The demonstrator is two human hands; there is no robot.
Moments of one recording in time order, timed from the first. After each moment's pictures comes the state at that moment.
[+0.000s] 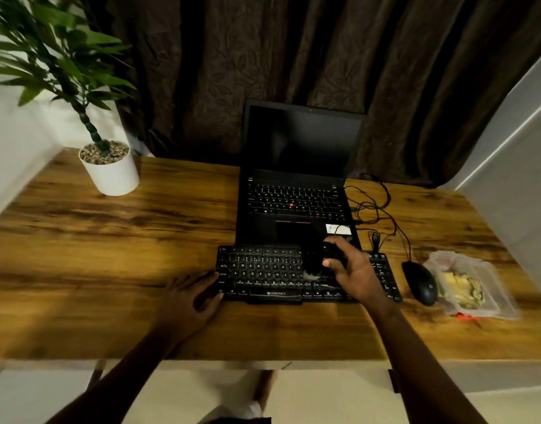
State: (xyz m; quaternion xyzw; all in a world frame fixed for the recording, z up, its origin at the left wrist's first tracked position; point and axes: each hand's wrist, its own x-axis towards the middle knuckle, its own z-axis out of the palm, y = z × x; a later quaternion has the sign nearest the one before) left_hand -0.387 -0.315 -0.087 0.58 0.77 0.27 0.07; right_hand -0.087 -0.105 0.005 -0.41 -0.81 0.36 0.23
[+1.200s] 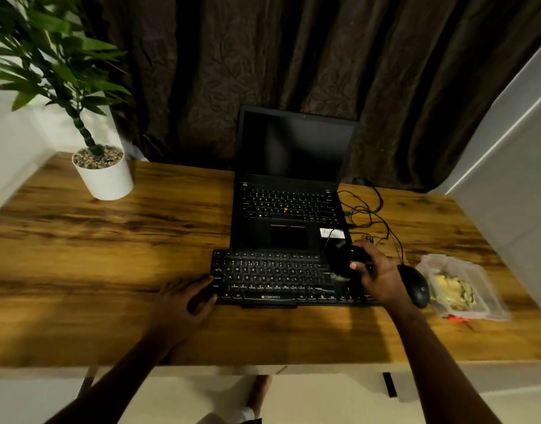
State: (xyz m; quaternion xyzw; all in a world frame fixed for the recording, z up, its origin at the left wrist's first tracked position) left_hand -0.394 -0.313 -0.095 0.58 0.76 0.27 0.08; right_hand -0.032 -0.084 0.012 -0.45 -0.82 0.25 0.25
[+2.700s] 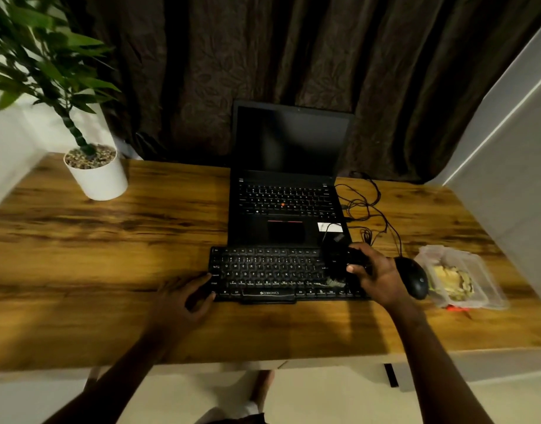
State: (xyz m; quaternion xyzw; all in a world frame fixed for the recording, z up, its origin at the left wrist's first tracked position) left_hand -0.385 -0.315 -0.083 0.56 0.76 0.32 0.08; right_hand -0.025 -0.100 0.010 -0.45 -0.81 0.30 0.25
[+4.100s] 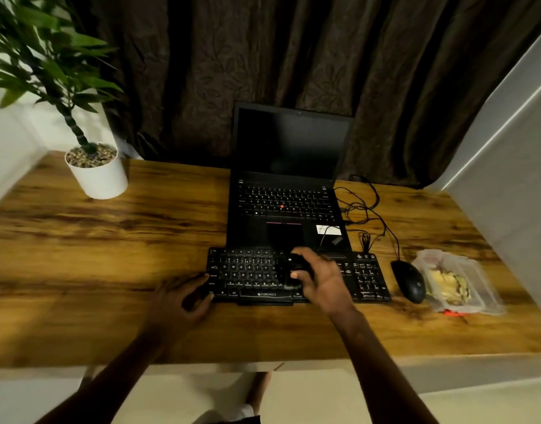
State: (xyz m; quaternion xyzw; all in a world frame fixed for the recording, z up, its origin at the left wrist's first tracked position) left_hand -0.390 -0.314 -0.088 0.56 0.76 0.30 0.09; right_hand -0.113 -0.140 -0.008 -0.43 -0.85 0.26 0.17
